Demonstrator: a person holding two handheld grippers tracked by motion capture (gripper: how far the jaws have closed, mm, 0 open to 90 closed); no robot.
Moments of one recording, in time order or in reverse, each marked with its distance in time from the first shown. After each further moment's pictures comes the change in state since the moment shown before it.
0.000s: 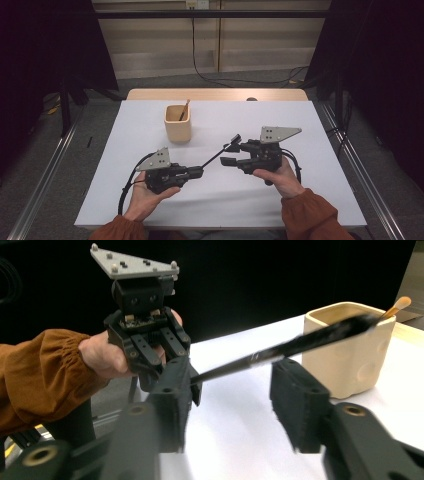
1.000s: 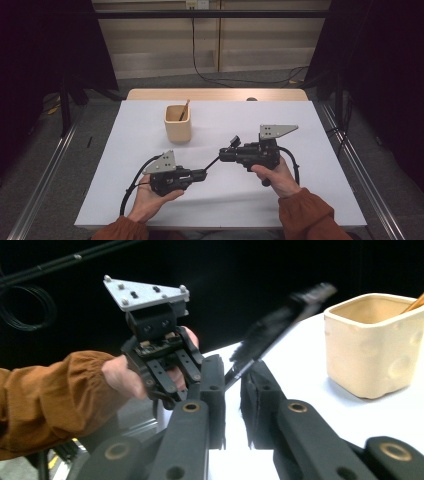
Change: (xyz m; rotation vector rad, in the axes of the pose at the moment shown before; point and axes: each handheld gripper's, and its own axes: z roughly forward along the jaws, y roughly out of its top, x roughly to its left) left arm -0.002 -0.008 0.013 0.035 -0.004 0.028; right arm -0.008 -0.004 0.005 -0.025 0.086 0.103
